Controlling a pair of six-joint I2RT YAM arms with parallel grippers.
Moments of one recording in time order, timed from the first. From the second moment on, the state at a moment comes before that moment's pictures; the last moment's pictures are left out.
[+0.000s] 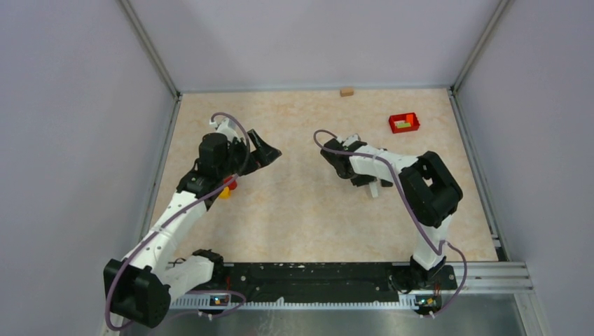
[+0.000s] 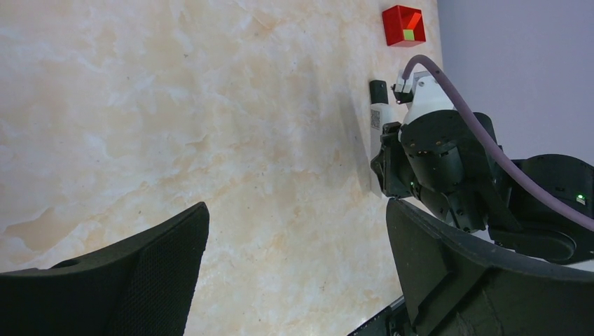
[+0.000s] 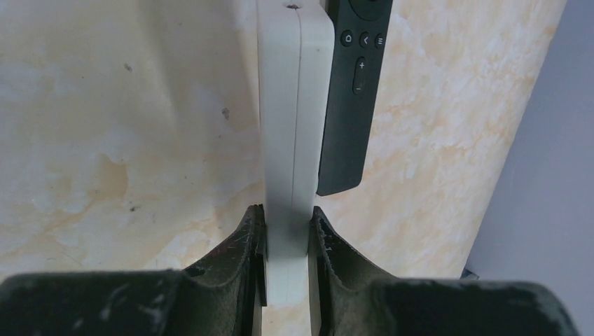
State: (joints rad) left arm -0.31 1.03 0.81 -0.20 0.27 -0.73; right arm 0.68 1.87 1.24 -0.86 0.74 0.42
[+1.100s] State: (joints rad) left arm -0.31 1.03 0.91 -0.32 0.23 -0.67; right arm 0.66 1.36 1.12 -0.65 0.41 0.42
